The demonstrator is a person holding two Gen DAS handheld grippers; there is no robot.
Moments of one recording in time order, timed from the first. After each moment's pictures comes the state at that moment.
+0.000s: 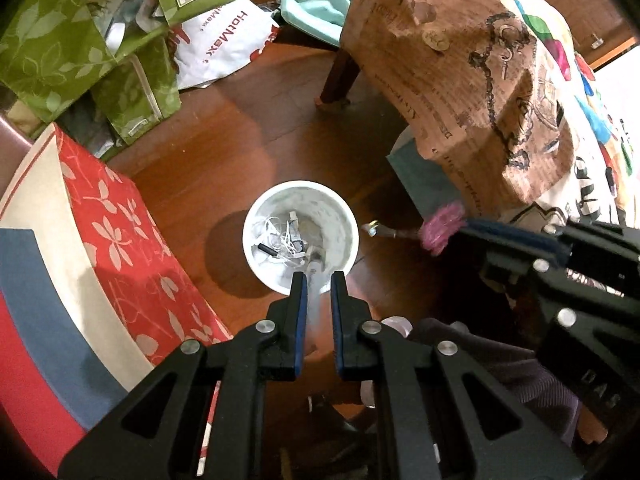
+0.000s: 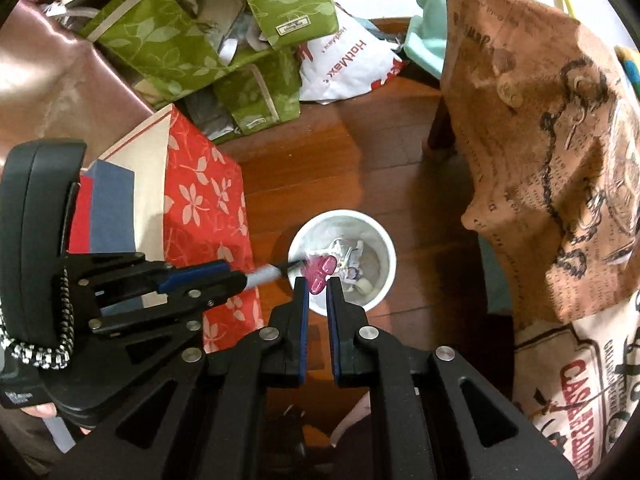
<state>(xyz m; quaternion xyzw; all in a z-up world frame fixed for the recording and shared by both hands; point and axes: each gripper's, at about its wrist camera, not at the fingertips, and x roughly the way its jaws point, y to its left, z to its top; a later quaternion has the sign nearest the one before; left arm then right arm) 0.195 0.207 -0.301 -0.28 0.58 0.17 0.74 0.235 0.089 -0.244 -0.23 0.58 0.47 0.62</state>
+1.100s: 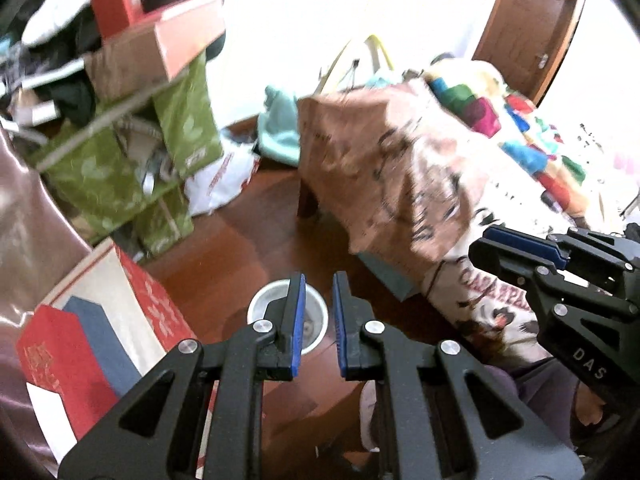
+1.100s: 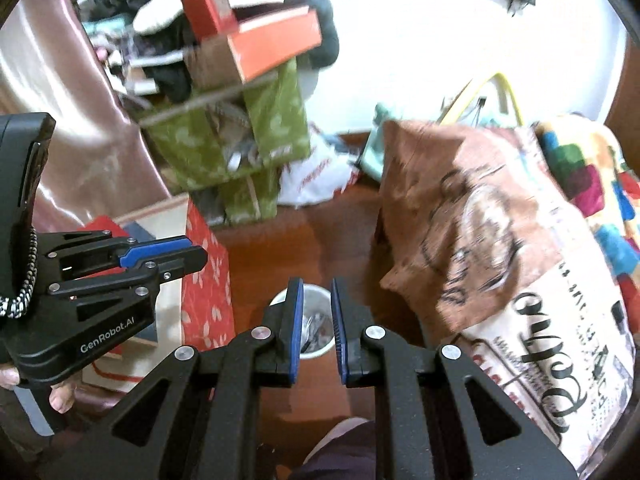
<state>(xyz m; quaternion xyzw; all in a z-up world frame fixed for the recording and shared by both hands) 0.158 0.118 -0.102 -0.17 0.43 0.19 0.87 0.207 -0.033 -0.072 -0.19 0.39 0.48 0.76</state>
